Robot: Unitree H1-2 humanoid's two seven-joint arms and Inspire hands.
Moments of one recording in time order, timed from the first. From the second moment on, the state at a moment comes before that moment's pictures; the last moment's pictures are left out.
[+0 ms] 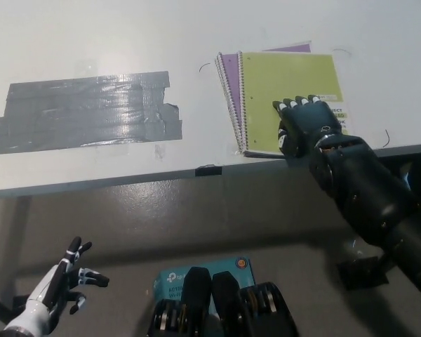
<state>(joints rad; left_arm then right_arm) -0.09 0.32 0.04 0.19 -0.10 0.24 -0.24 -0.94 -0.24 0.64 0.75 -0.91 0.26 0.24</state>
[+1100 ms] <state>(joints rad) -0.10 0.32 0.01 0.16 -0.10 0.25 -0.24 -0.95 -0.37 0.83 0.75 -0.98 0.02 0.14</state>
